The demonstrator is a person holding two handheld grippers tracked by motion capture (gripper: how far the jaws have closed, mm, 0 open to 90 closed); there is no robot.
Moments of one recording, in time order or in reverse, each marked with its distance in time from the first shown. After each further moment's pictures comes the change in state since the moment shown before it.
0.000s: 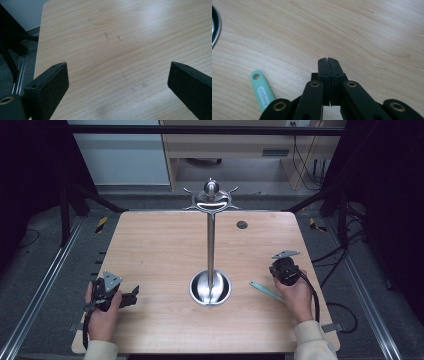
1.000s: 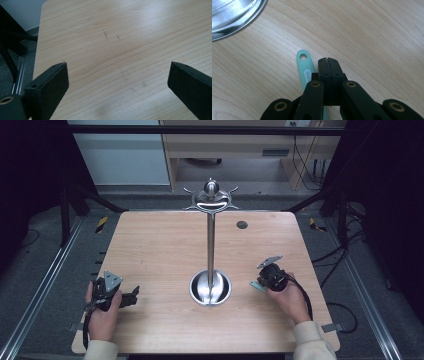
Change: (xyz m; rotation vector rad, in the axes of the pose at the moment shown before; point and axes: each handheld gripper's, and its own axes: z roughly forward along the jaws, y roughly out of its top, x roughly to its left) left arm -0.001 0.000 0.001 0.006 -0.004 0.009; right arm 0.034 -0.001 0.011 0.120 0.148 -0.180
